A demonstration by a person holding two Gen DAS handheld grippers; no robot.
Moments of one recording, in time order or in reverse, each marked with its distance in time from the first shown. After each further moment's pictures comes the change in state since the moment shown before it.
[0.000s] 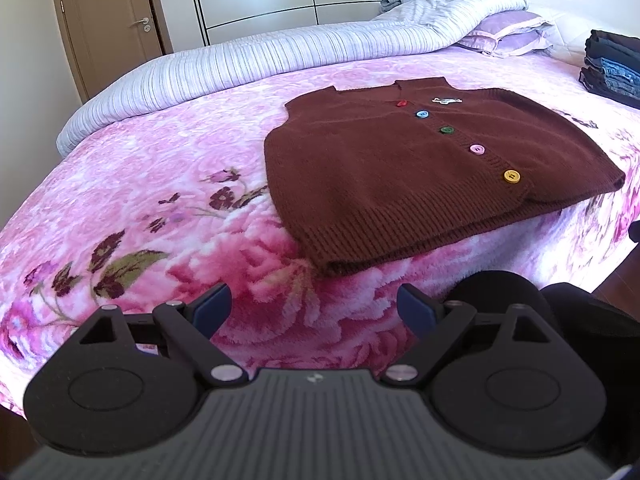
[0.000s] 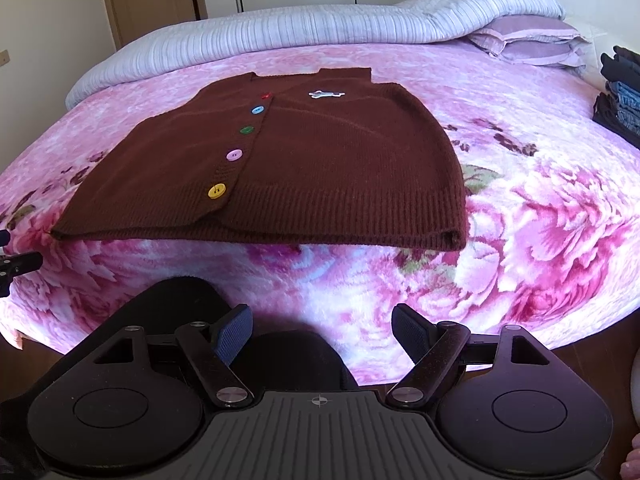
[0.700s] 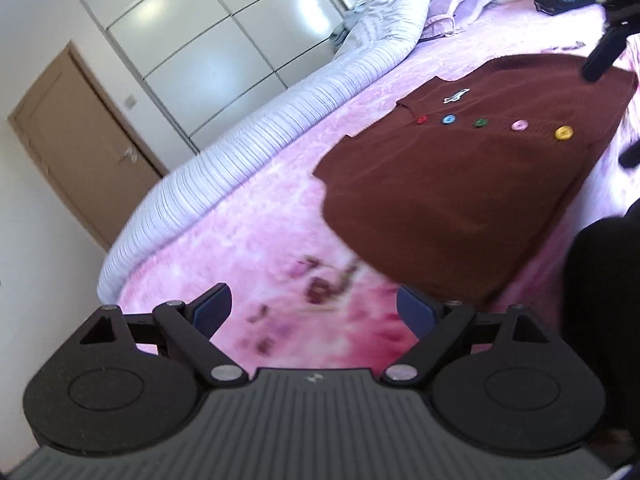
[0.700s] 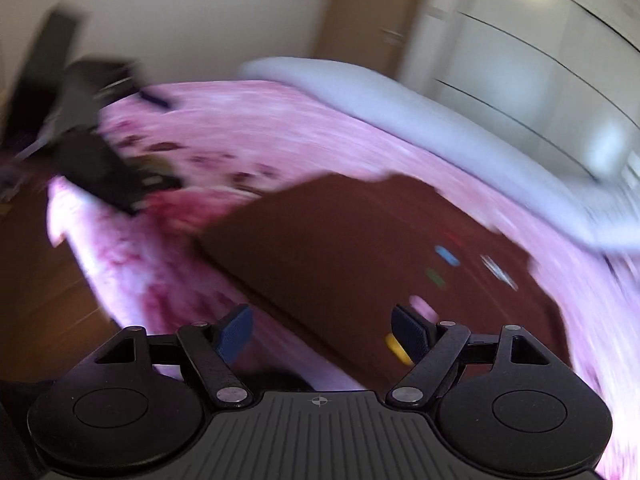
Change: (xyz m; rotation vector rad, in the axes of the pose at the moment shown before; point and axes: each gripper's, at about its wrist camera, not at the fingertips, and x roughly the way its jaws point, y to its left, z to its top) left arm 0.022 0.056 0.025 0.462 -0.202 0.134; right arm 0.010 0.162 0.033 -0.705 -0.221 0.244
